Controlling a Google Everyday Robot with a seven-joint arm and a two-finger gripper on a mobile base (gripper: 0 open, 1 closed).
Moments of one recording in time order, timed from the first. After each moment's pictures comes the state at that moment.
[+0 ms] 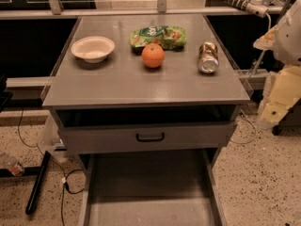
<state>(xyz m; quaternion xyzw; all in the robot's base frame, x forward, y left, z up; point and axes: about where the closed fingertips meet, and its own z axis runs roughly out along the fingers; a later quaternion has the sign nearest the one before) 0.438 -0.217 0.976 -0.60 0.78 -0.03 0.16</state>
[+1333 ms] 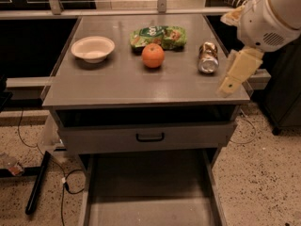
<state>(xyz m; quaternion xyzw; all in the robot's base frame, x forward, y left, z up) 0.518 -0.163 0.984 -0.63 0.72 -0.03 0.29</state>
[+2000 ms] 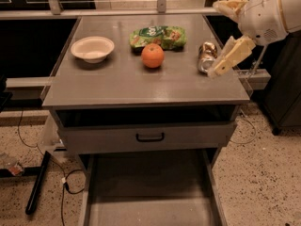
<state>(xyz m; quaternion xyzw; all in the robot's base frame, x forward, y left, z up) 0.577 -0.156 0.993 -0.63 0.63 0.09 0.45</state>
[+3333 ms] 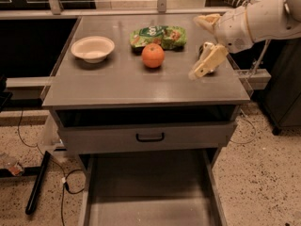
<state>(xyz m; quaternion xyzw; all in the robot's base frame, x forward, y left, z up) 0.626 -0.132 0.947 -0.62 0.63 0.15 0.45</state>
